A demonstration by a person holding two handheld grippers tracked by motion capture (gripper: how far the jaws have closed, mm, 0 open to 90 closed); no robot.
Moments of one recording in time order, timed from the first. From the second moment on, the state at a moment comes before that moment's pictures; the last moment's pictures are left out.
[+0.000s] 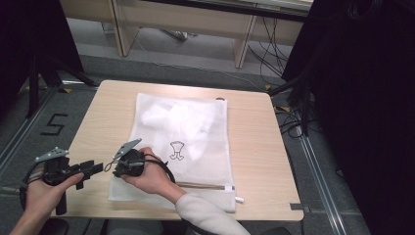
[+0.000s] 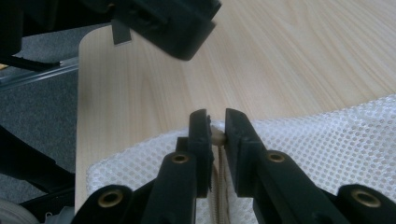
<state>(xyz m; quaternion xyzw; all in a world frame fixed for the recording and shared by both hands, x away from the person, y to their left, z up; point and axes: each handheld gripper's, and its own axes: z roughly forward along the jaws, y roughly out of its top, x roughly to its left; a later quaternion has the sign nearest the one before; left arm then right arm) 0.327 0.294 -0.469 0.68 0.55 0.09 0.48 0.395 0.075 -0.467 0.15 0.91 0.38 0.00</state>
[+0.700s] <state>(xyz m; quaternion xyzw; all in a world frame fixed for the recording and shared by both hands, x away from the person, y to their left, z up) 0.332 0.261 -0.480 0.72 0.51 -0.01 0.47 0.402 0.072 -0.450 0.15 0.91 0.40 0.01</state>
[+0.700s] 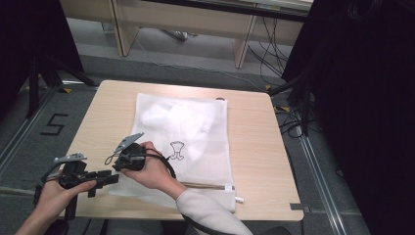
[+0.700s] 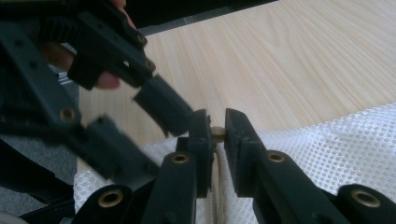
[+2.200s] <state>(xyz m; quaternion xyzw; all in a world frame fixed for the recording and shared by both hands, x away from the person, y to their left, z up) 0.340 0.256 -0.490 0.71 0.53 -0.08 0.45 0.389 0.047 -0.461 0.15 0.92 0.36 -0.01</state>
